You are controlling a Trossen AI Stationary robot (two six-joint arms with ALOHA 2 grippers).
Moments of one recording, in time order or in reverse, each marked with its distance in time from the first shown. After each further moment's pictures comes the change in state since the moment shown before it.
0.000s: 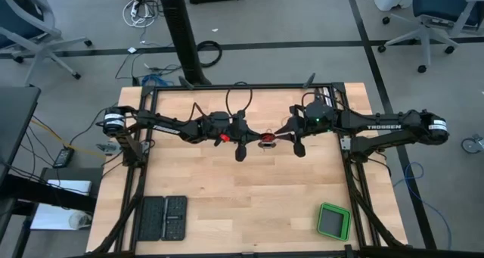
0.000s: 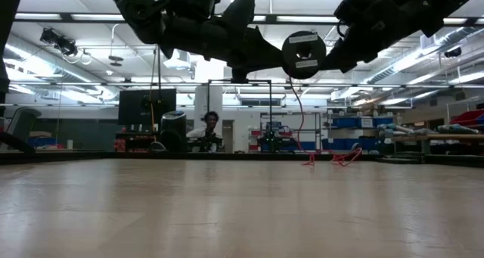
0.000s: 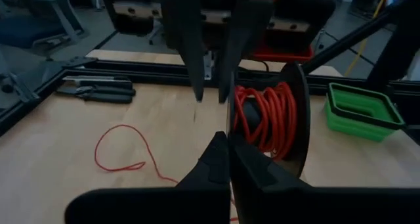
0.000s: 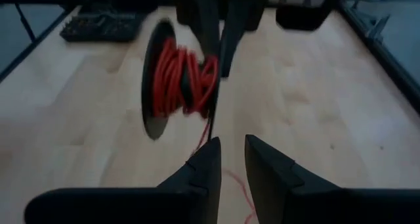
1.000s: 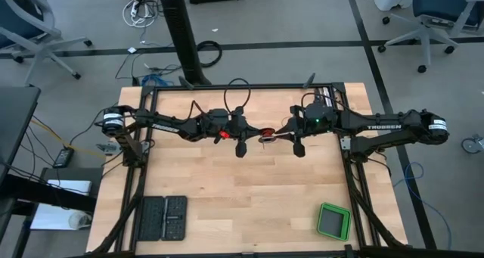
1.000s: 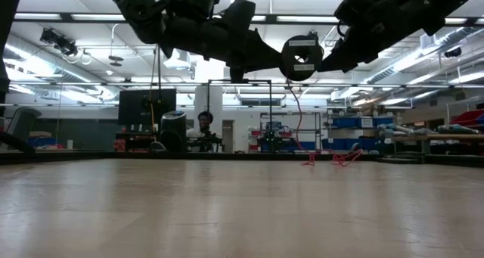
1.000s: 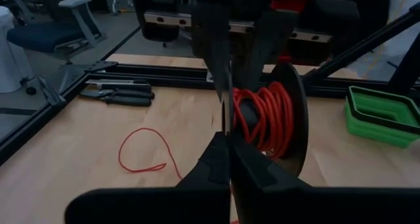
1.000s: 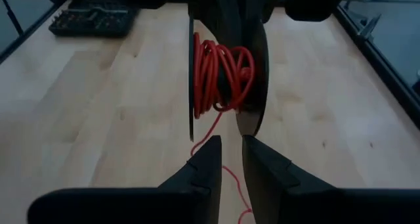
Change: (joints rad) left arm 0.018 -0.016 0.000 -0.005 -0.027 0.021; right arm 0.007 -0.001 0.002 -0.028 0.041 -0.019
